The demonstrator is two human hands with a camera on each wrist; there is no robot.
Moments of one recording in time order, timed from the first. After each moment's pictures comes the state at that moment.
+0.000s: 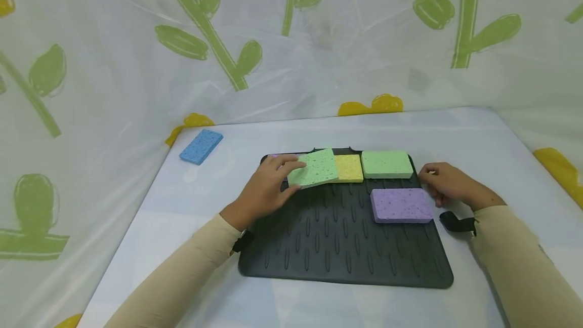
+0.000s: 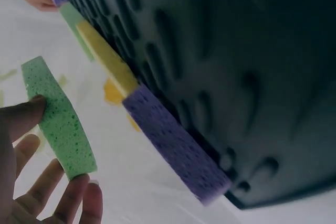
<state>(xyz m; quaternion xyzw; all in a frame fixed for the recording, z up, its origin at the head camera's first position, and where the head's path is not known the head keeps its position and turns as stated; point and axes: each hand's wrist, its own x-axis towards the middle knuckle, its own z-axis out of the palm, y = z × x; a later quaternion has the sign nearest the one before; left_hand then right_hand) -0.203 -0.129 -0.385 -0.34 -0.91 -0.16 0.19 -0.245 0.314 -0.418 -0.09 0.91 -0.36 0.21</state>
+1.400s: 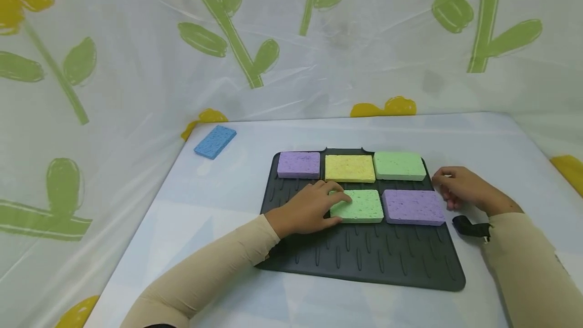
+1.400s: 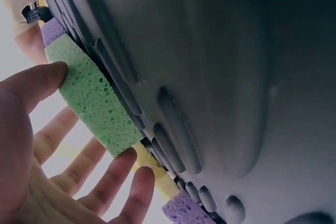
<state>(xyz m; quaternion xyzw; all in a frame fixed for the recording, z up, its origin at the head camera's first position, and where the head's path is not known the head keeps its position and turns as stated) -0.180 -0.076 -0.408 -0.40 -0.91 -0.07 -0.01 -0.244 0.319 -0.424 -0.07 0.90 -0.38 0.21</state>
